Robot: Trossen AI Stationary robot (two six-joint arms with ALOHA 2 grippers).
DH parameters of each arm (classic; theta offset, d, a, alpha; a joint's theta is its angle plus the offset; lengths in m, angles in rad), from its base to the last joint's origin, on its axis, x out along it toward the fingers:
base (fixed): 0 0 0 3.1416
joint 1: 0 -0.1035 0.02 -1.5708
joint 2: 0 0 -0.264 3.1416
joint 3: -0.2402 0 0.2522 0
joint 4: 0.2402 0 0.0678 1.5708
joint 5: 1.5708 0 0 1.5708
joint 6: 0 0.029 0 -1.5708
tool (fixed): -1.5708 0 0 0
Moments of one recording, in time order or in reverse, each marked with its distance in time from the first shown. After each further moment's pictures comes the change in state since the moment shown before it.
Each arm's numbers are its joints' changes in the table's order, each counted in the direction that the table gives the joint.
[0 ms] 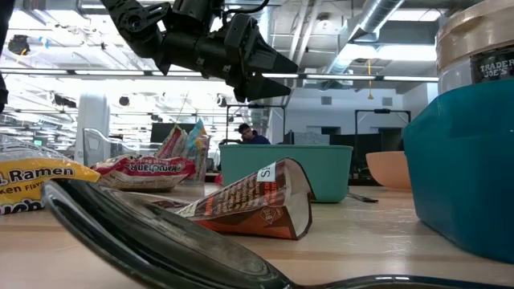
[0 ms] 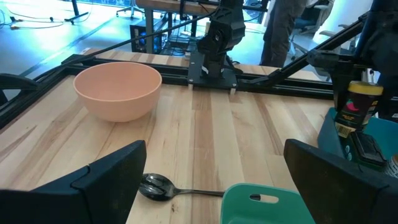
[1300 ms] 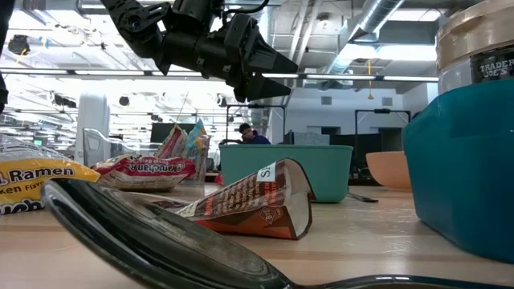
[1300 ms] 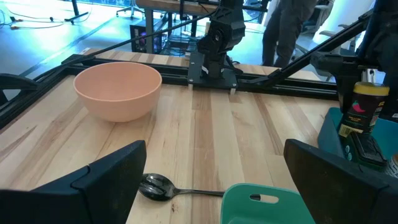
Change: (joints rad) left arm 0.000 0.000 0.000 0.000 0.000 0.000; right arm 0.000 0.000 0.000 -0.035 0.003 -0.008
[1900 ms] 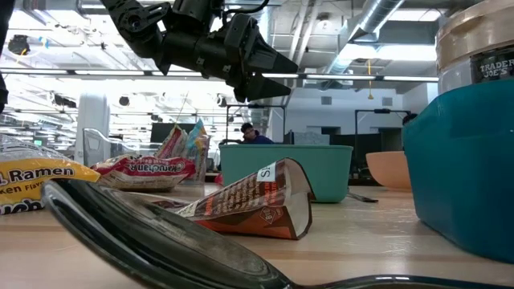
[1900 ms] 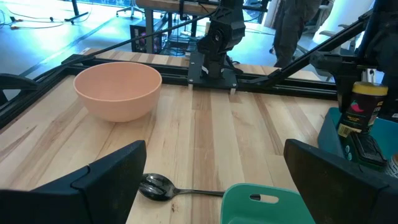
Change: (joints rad) left arm 0.000 0.000 0.000 0.000 0.000 0.000; right arm 0.000 0.000 0.000 0.008 0.000 0.000
